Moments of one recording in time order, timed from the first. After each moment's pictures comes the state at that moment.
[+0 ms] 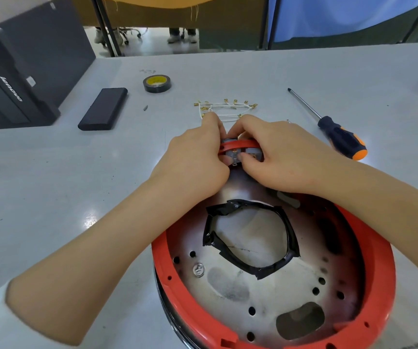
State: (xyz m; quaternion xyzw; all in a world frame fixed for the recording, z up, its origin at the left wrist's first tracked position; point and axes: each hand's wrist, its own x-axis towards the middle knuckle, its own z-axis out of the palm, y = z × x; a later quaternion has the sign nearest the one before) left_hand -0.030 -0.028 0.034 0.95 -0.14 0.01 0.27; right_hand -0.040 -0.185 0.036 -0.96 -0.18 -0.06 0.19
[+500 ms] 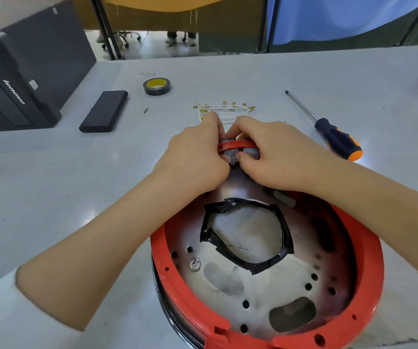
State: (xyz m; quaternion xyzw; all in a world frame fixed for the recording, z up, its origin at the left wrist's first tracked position) left_hand -0.028 -0.030 0.041 0.95 -0.14 0.01 0.27; right_hand -0.038 -0.183 0.037 -0.96 -0.17 -0.06 0.20
